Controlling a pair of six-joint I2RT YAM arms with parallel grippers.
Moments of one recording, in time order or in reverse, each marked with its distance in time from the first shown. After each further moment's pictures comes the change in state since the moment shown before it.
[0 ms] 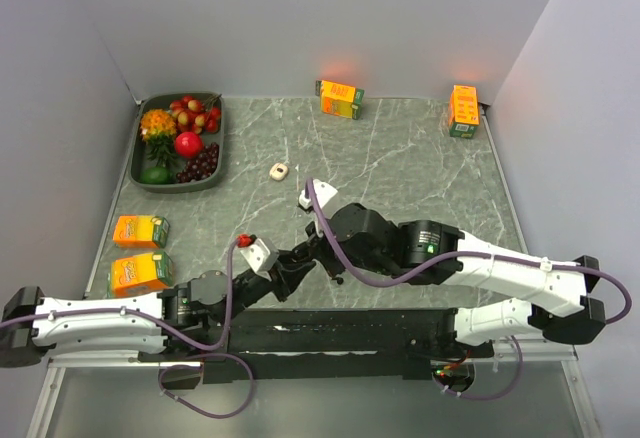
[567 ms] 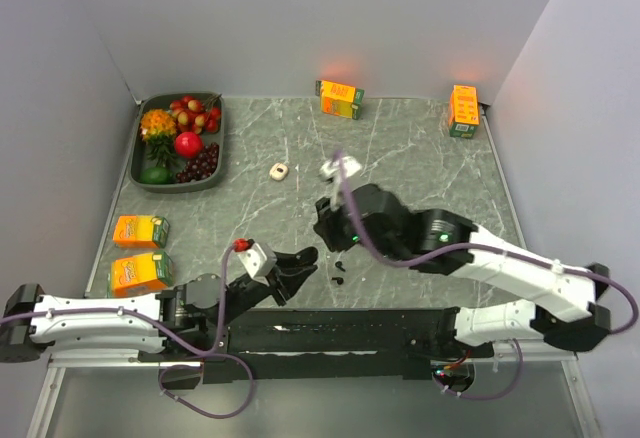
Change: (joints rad) left arm -0.040 -0.006 0.005 0.022 0.000 0.027; right arm -0.082 -0.007 0.044 0.025 0.081 0.039
